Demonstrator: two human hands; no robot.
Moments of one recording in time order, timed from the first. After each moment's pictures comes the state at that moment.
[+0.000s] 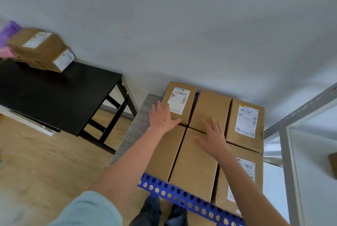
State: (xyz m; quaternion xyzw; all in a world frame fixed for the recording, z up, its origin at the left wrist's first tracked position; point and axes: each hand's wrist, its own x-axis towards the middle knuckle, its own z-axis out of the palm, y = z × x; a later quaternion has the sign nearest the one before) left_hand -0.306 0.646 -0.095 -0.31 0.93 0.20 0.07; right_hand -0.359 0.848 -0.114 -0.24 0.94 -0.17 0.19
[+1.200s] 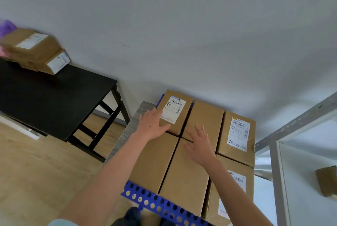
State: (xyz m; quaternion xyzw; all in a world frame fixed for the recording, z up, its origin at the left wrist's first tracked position) left_hand -0.298 0.625 -0.083 -0.24 0.94 0.24 0.05; right_hand -0.358 0.828 -0.097 -0.31 0.91 -0.17 0.20
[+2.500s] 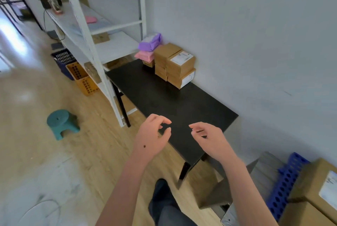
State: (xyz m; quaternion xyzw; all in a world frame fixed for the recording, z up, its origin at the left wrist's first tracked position) left_hand 0.076 0.287 0.018 -0.42 0.81 0.31 -0.26; right_hand -0.111 0.368 0.000 -0.50 0.78 -0.28 0.25
